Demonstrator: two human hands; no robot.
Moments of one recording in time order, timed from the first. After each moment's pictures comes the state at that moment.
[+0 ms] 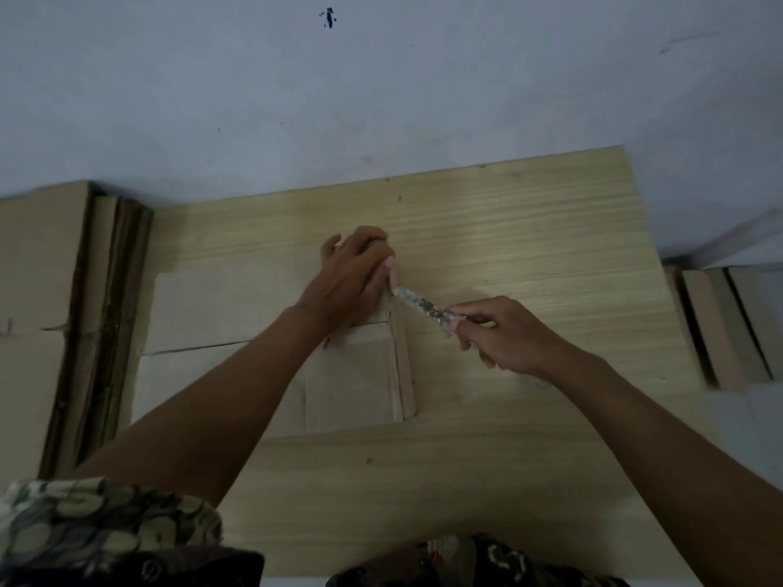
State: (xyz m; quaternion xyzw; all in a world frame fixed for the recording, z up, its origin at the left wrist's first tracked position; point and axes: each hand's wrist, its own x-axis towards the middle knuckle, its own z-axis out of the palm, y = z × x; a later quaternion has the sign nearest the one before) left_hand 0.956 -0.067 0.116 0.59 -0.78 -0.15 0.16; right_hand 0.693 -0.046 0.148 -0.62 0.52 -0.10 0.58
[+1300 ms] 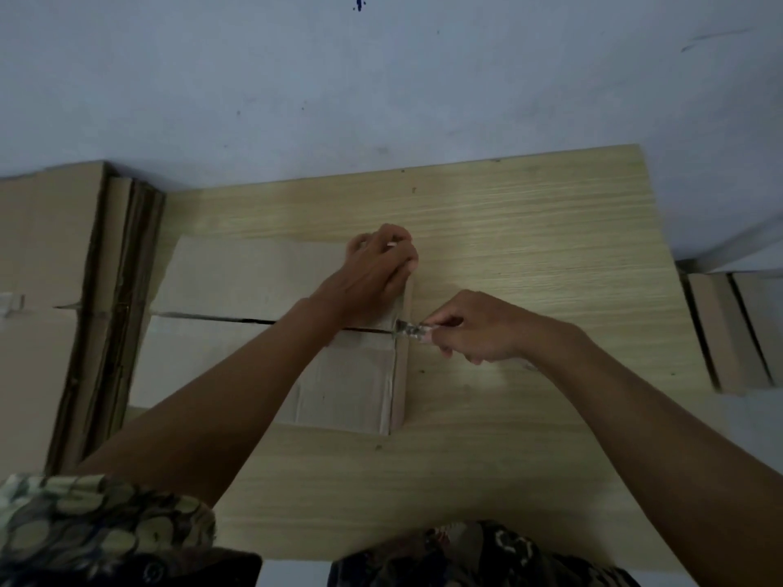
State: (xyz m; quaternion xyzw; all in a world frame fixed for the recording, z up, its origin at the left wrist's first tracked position) left_hand 0.955 -0.058 0.116 0.53 -0.82 -0.16 0.17; right_hand 0.734 -0.051 0.162 -0.69 0.44 0.08 0.57
